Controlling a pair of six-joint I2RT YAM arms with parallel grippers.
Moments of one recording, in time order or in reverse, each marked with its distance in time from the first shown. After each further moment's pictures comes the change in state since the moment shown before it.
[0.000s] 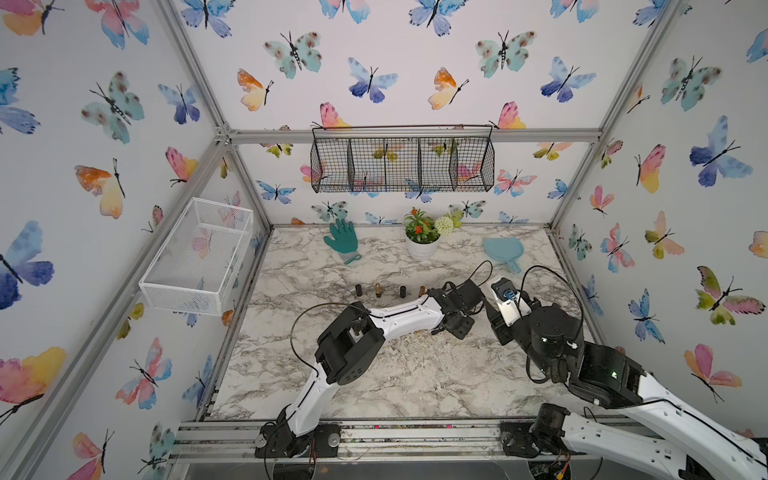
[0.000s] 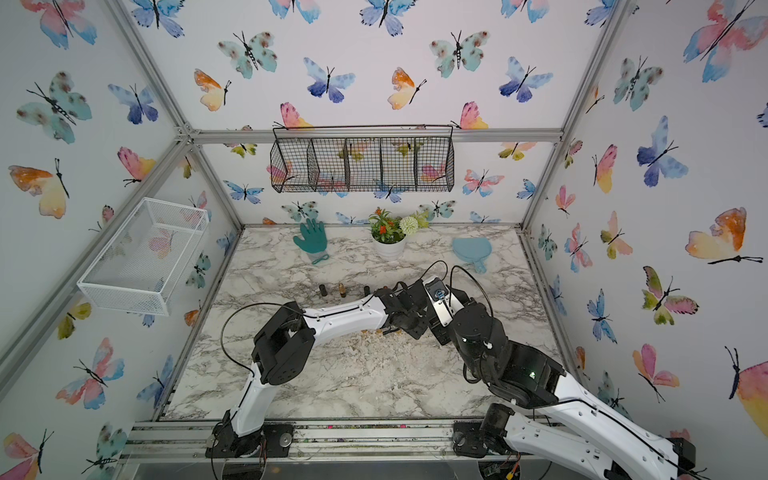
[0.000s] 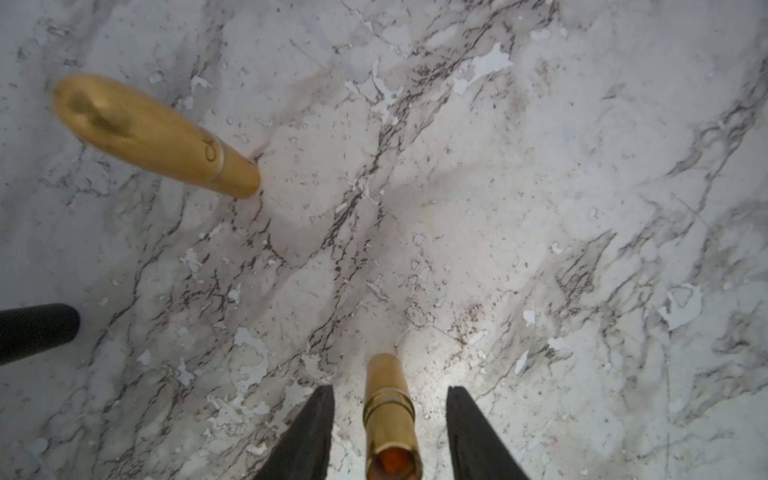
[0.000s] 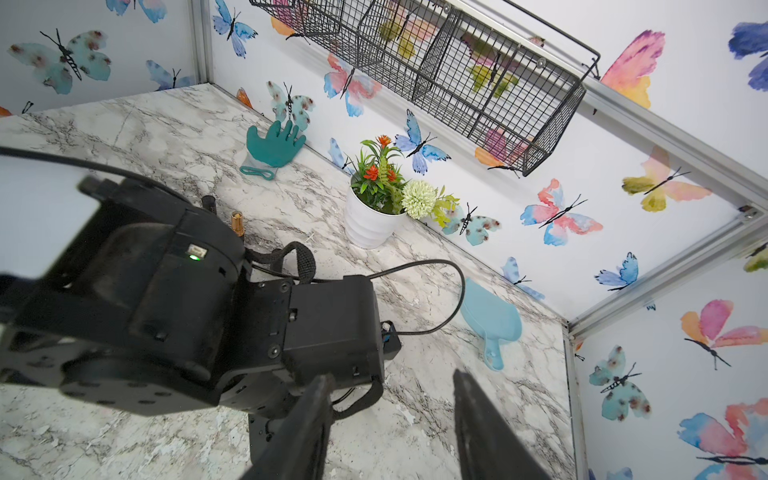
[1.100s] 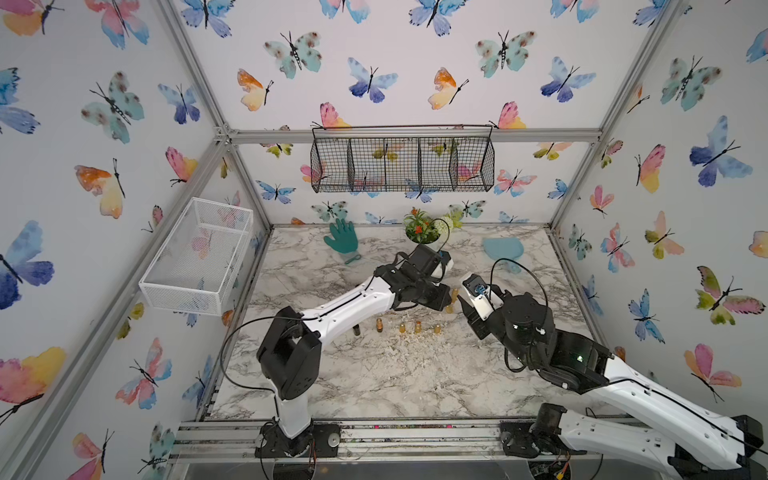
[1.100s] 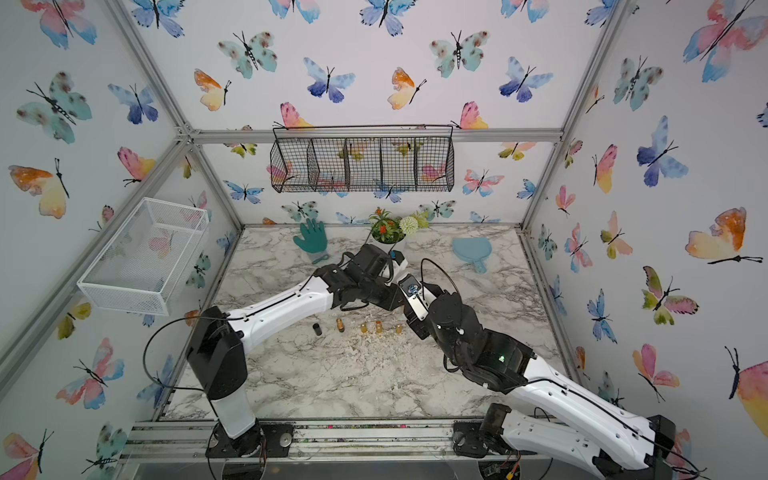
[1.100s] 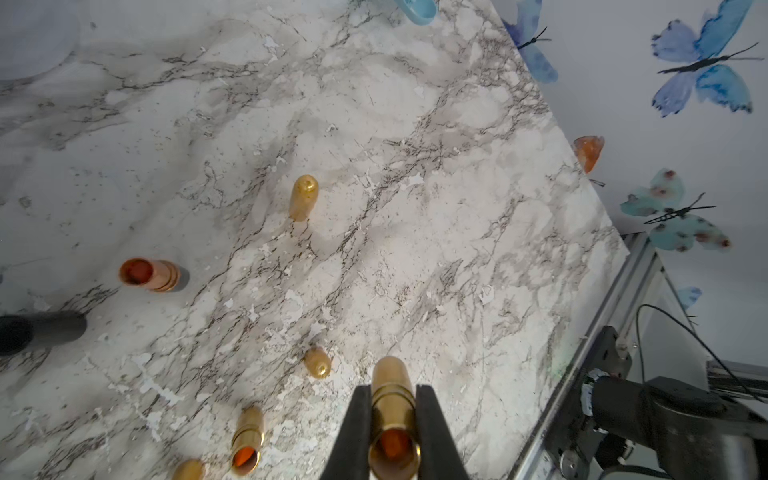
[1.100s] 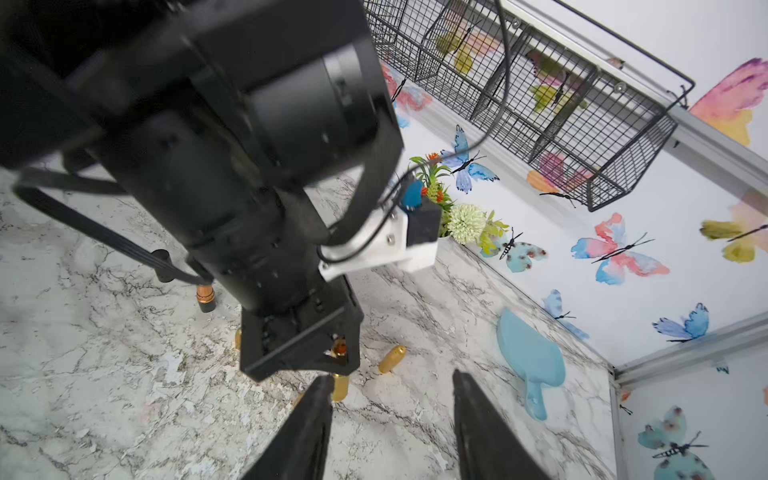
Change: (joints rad) left arm 0.161 -0.307 -0.158 0.071 0.306 -0.077; right arm 0.000 0.134 0.016 0.115 -0.099 -0.041
